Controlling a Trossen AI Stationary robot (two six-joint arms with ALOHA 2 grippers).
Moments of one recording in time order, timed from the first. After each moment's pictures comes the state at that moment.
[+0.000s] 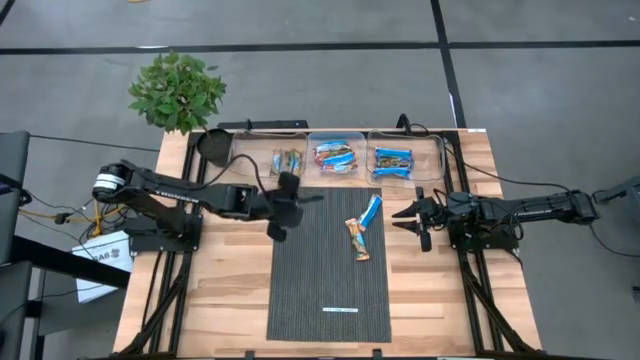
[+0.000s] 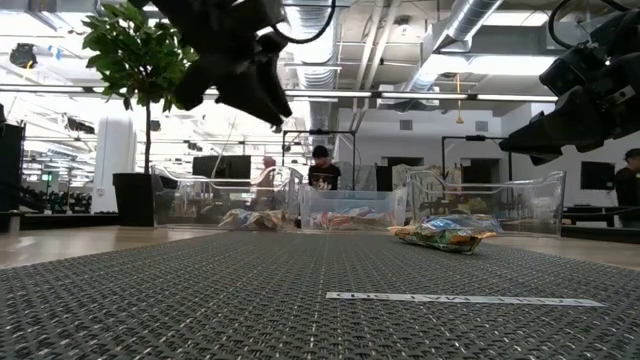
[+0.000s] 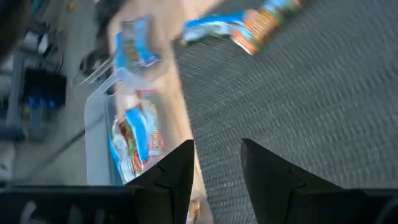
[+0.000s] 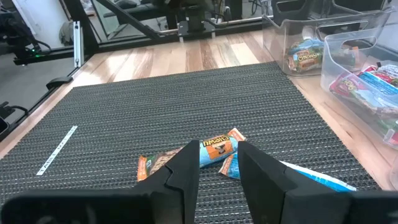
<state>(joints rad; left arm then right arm) -0.06 1.43 0.97 -0.29 -0.37 0.60 0.02 0.30 0.01 0.01 0.00 0.10</state>
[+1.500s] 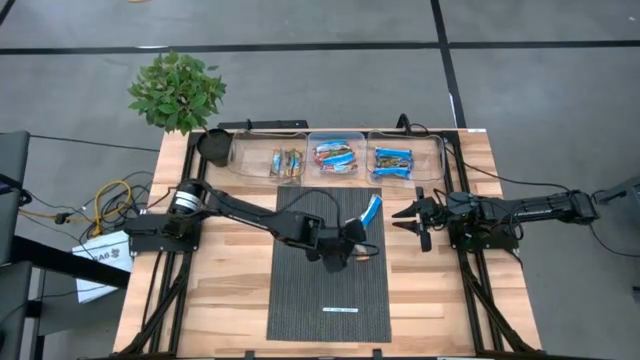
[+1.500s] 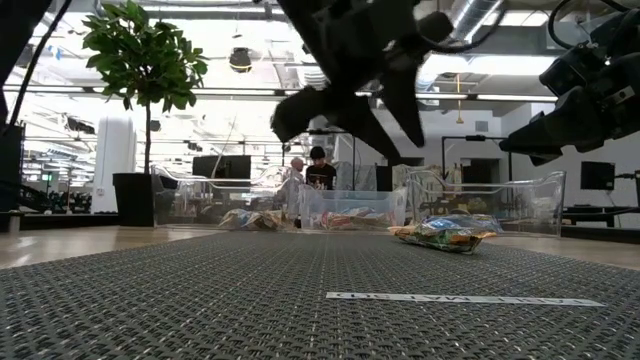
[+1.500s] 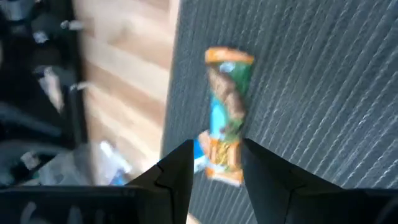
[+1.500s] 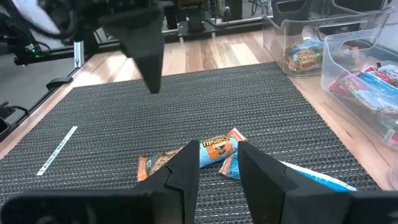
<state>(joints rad) -0.19 2.05 1.61 -0.48 -0.27 1.23 0.02 0.30 0.01 0.01 0.00 0.10</state>
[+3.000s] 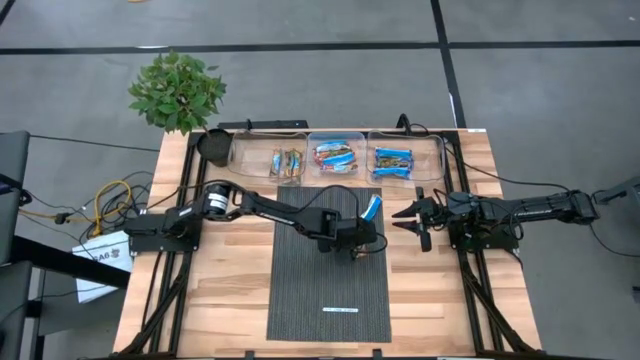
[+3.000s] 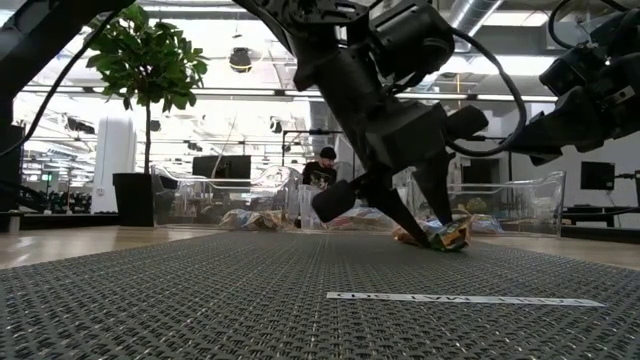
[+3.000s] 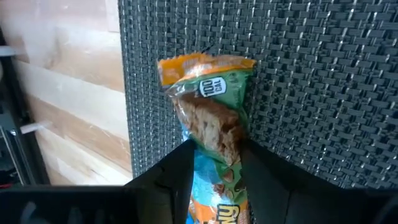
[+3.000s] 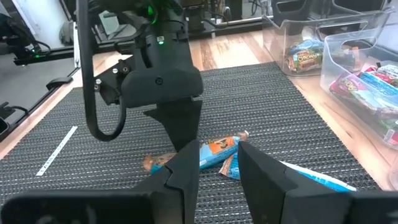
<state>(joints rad) -0.09 2.29 1.71 -0.37 -0.11 1.45 0.02 0.30 0.01 0.01 0.00 0.10</state>
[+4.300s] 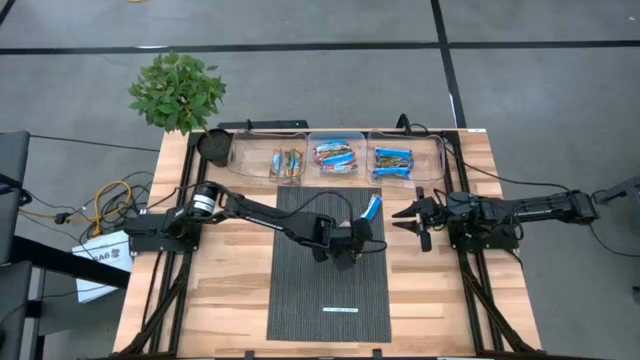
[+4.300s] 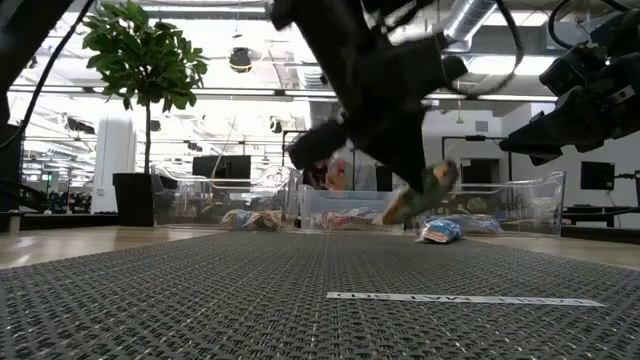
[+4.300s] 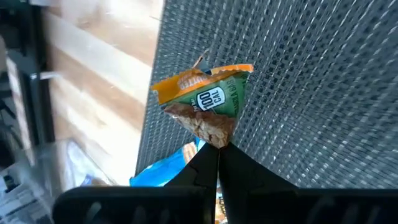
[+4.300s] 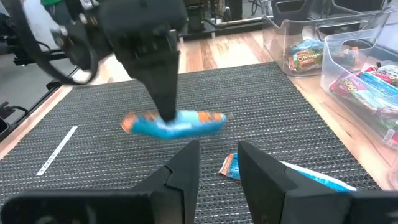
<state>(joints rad) -0.16 2.19 1.71 -0.49 -0.25 1.17 0.02 0.30 0.01 0.01 0.00 0.10</state>
